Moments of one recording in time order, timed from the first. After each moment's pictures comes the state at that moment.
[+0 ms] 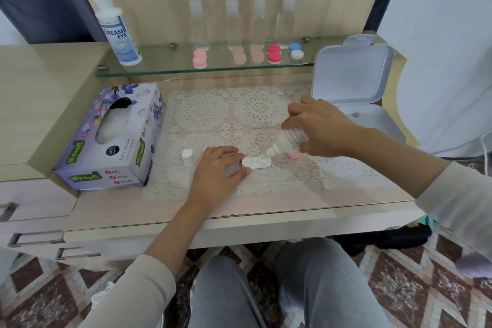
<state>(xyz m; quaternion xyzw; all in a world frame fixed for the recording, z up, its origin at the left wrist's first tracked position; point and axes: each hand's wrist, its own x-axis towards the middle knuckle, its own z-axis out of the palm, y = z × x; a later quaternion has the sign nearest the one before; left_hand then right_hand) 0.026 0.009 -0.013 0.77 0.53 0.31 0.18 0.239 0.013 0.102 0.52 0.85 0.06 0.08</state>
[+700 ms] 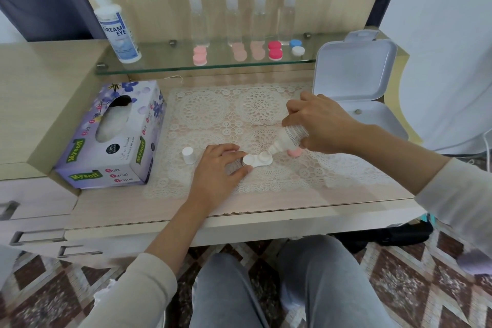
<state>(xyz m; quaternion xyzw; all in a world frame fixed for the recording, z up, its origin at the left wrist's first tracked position) 0.026 0.010 -0.014 0.77 0.53 0.31 0.19 0.239 0.016 0.099 0.52 0.85 0.06 0.06</state>
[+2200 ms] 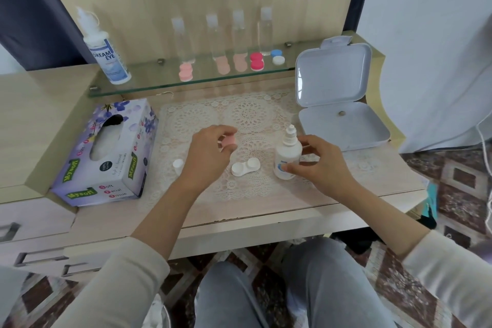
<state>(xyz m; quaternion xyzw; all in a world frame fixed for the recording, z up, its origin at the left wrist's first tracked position) 0.048 0.024 0.051 0.76 0.51 0.35 0.20 0.253 -0.040 0.033 0.60 0.59 -0.30 -0.45</state>
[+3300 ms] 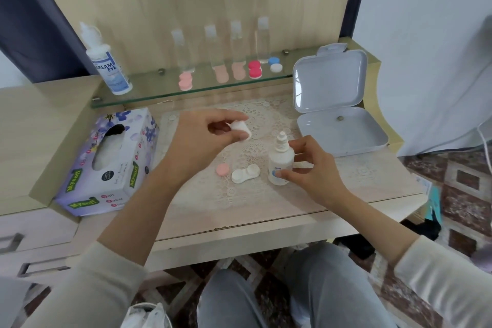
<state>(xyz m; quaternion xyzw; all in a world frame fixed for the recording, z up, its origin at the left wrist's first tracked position) 0.049 0.002 0.128 0.75 0.46 0.36 0.30 0.244 -0.041 0.031 0.56 0.59 -0.30 -0.50</state>
